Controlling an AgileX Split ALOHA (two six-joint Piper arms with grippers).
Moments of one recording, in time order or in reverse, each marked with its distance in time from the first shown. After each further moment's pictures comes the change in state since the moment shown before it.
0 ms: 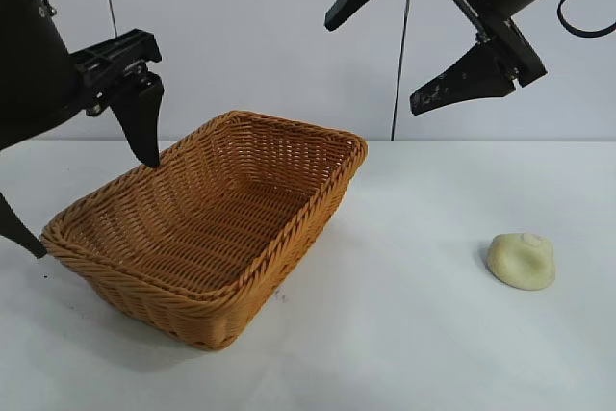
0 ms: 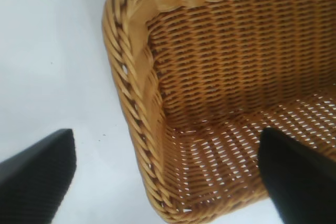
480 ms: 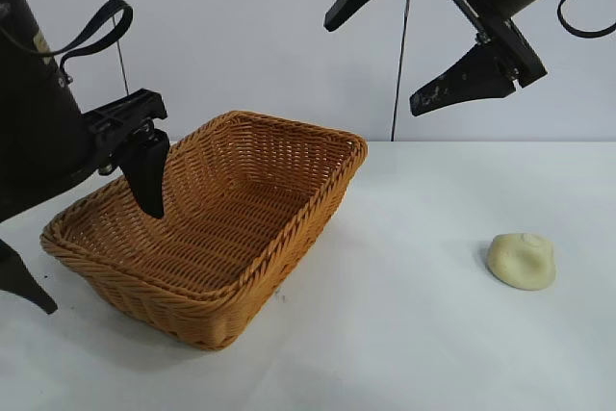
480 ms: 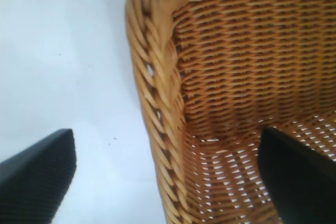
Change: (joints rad) left arm 0.000 0.043 0.113 -0.033 -0.134 -0.027; right arm 0.000 0.000 0.000 0.000 0.011 0.000
